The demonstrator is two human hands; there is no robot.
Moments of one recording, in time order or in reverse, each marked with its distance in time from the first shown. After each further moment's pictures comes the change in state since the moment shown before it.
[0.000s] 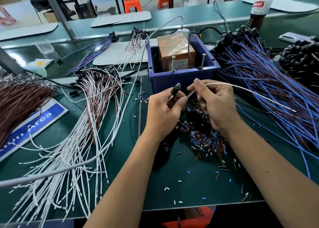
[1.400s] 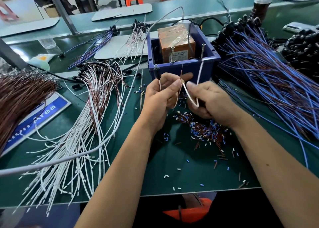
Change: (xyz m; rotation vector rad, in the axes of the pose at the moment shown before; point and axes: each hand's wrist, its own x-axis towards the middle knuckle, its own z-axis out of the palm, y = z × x) left_hand 0.004 0.013 -0.009 -0.793 -0.133 -0.290; right_hand -0.008 -0.005 -0.011 -0.178 -0.517 0.150
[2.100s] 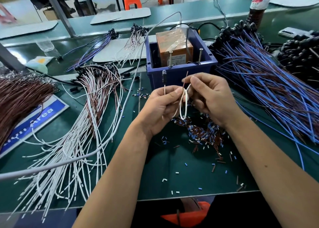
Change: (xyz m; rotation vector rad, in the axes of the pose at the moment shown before) left_hand 0.000 0.002 -0.006 -0.104 -0.175 -0.274; right_hand 0.006 0.001 -0.004 0.167 0.304 -0.146
